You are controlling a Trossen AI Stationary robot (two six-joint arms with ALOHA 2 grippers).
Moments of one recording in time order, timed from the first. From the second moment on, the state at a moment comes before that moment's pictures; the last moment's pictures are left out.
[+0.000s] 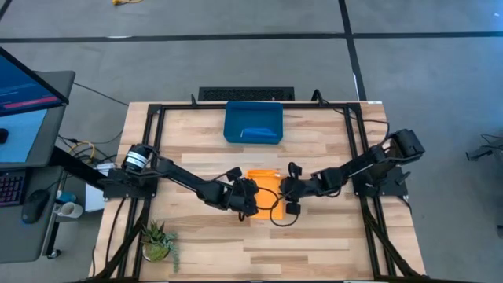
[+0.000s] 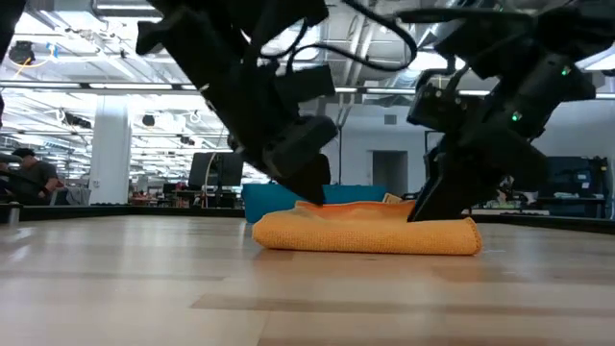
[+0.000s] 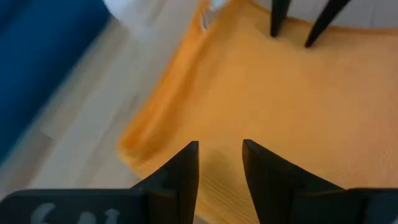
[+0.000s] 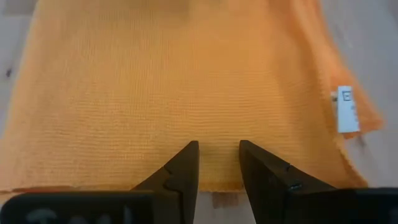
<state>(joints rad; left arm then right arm) -0.28 1.97 1.17 -0.22 -0.65 -0.46 0.27 1.62 0.61 0.11 0.27 0.21</state>
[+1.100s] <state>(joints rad) -0.49 1.82 1.17 -0.27 -0.82 -0.24 0.44 1.24 0.61 -0.06 0.21 0.24</state>
